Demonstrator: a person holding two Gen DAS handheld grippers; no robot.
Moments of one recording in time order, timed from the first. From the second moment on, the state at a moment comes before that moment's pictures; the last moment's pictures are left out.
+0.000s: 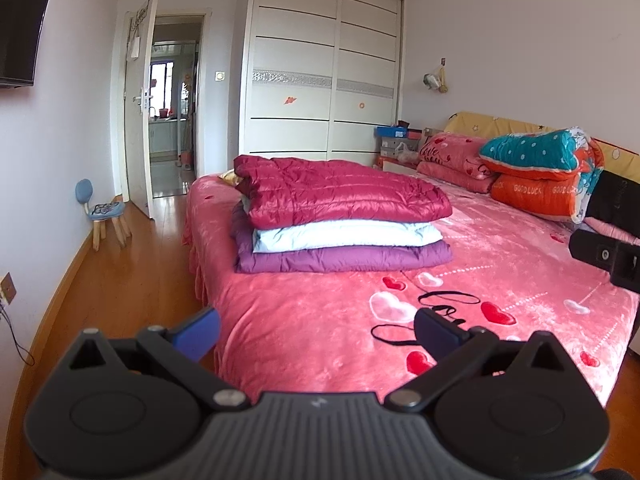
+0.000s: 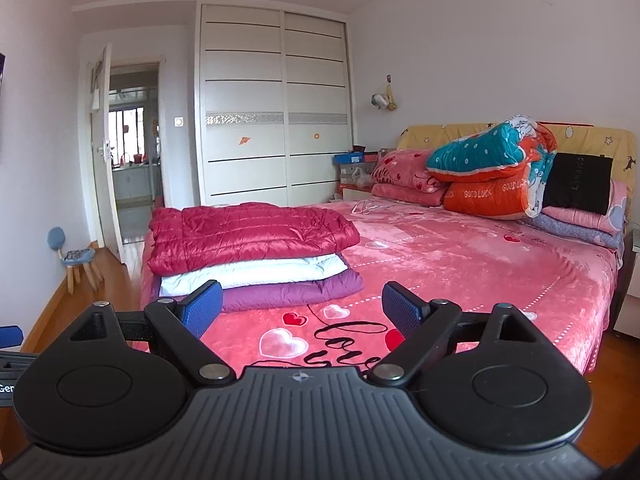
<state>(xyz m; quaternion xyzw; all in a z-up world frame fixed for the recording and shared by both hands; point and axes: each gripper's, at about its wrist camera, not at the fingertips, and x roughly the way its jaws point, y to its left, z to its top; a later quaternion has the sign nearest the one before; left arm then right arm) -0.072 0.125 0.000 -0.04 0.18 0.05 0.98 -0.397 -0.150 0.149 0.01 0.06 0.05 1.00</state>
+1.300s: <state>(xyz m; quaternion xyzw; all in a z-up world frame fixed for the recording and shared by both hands) -0.060 0.126 -0.027 -0.02 0.23 0.08 0.97 -0.375 -0.171 0.138 0.01 0.10 0.07 0.99</state>
